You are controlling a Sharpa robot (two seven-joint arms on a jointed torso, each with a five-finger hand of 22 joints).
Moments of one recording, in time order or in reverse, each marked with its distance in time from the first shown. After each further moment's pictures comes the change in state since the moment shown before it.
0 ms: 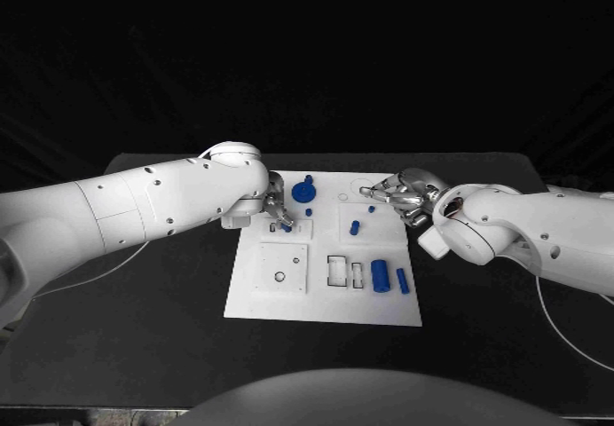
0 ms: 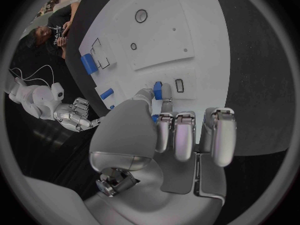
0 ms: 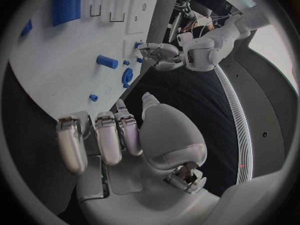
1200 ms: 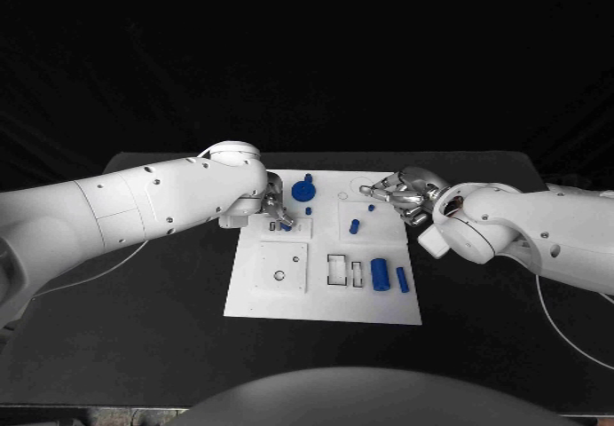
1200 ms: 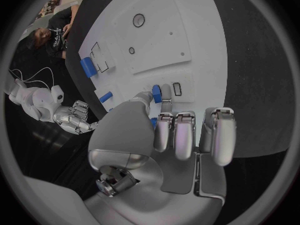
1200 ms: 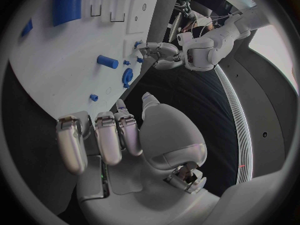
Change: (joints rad) left arm -0.002 0.000 -0.002 -0.007 -0.003 0.034 0.004; left_hand -0.141 -0.018 -0.035 0.004 -0.060 -0.011 0.014 -0.056 -0.010 -0.003 0.018 0.000 0.001 -0.004 0.011 0.000 0.000 0.000 0.000 0.007 0.000 0.000; right arm 0.000 0.000 0.000 0.000 0.000 0.000 0.000; right_hand 0.000 0.000 0.000 0.000 0.000 0.000 0.000 0.000 0.001 0.000 0.000 0.000 0.000 0.000 0.000 0.000 0.001 0.000 0.000 0.000 0.000 0.000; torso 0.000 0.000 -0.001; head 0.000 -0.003
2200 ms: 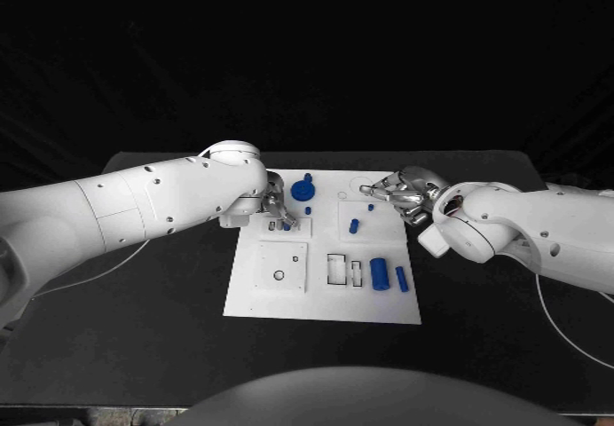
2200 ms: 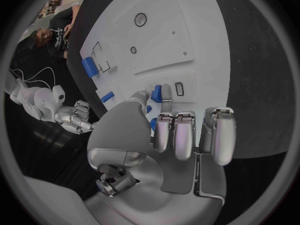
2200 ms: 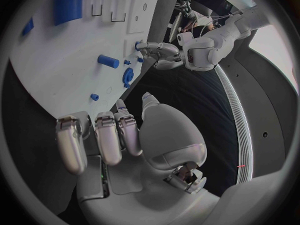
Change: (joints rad) left arm 0.000 0.004 0.000 -0.005 0.003 -0.003 0.016; left_hand -0.073 0.004 -0.037 0.002 -0.018 0.006 0.006 -0.004 0.002 0.004 0.004 0.000 0.000 0.003 0.004 0.000 0.000 0.000 0.000 0.007 0.000 0.000; right arm 0.000 -0.001 0.000 -0.002 0.000 0.001 -0.002; right_hand 0.005 0.005 -0.003 0.003 0.000 0.000 0.000 0.000 0.000 0.000 0.000 0.000 0.001 0.004 0.004 0.000 0.000 0.000 0.000 0.007 0.000 0.000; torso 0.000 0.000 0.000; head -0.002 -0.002
